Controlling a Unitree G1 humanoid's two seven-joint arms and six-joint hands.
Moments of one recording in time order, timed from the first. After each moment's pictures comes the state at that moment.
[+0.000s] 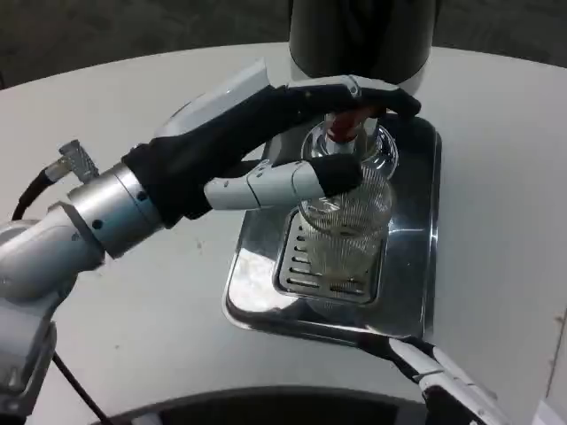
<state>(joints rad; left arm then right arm) -0.65 0.55 -0.06 -0.03 -0.06 -0.28 -0.65 0.93 0.05 -0.09 -1.03 -0.34 -0.43 0.62</state>
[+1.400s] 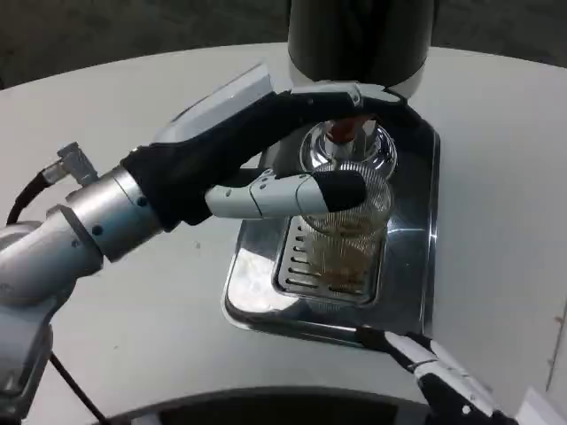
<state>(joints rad) -0.64 0.57 -0.07 -0.03 -0.03 -0.32 -0.63 0.86 0.07 -0.06 -1.03 -0.40 -0.32 0.61</state>
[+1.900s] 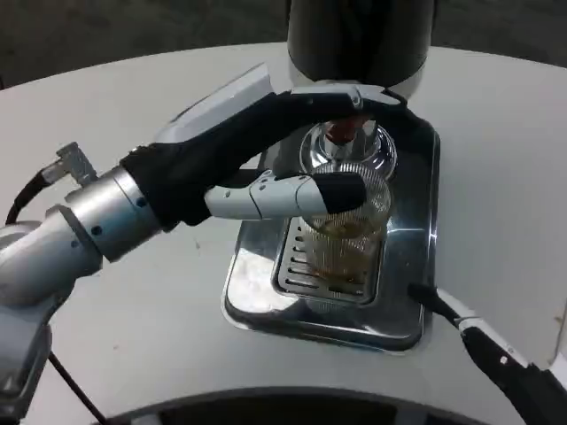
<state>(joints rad) -0.64 0.57 -0.07 -0.03 -0.03 -0.33 -0.63 0.68 0.04 -0.09 -1.03 -0.39 -0.06 0.58</state>
